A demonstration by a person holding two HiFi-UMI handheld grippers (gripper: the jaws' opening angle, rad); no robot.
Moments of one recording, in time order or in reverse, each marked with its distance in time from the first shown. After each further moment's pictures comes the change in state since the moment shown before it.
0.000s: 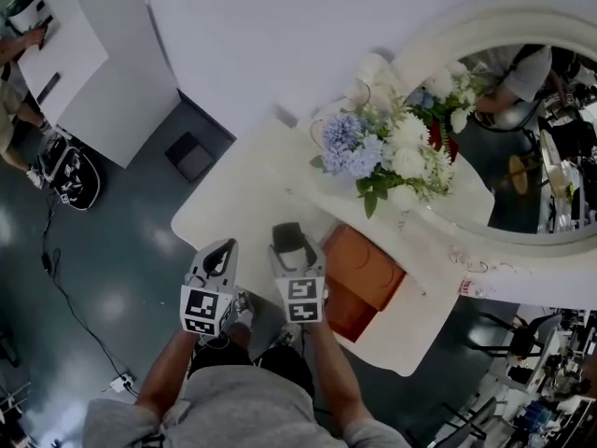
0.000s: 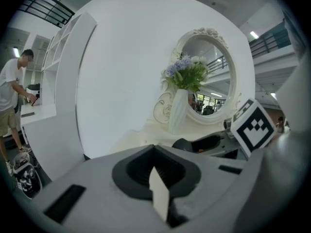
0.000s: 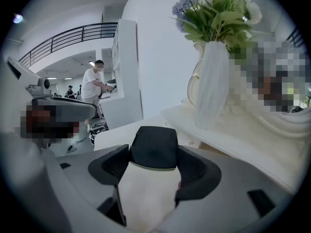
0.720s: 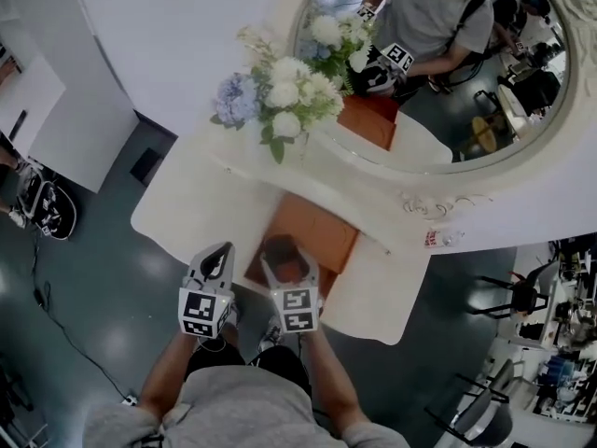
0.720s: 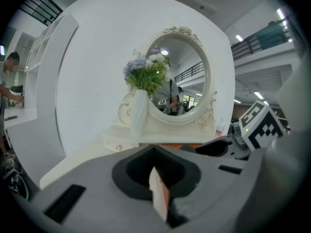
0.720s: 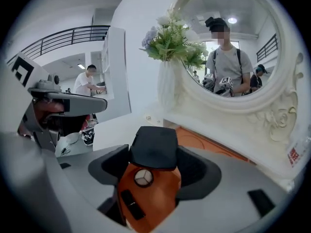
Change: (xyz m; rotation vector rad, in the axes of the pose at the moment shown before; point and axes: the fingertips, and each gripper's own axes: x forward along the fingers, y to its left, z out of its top) left arm -0.008 -0.146 0.002 0.067 -0.022 -0.150; right arm -0.130 -0.059 -0.080 0.080 -0.013 -0.117
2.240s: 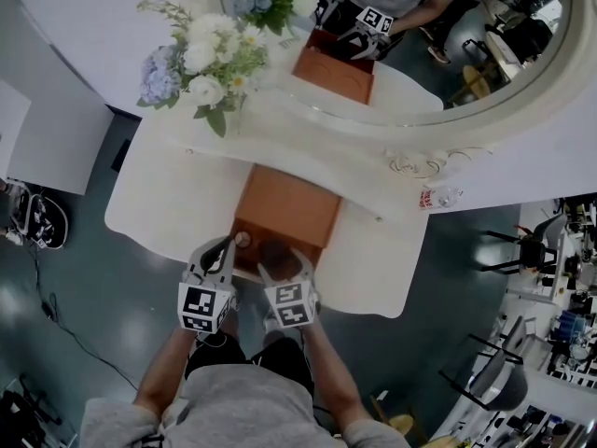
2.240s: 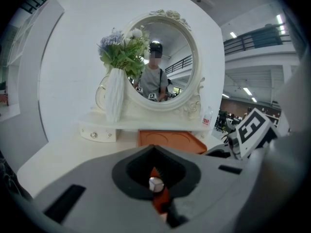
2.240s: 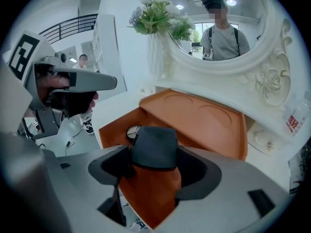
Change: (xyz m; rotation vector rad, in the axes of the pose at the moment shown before) left arm 0.039 -0.071 -0.041 0.043 0.098 -0.134; right arm -0.011 -0.028 -0.107 0.056 0.183 0.000
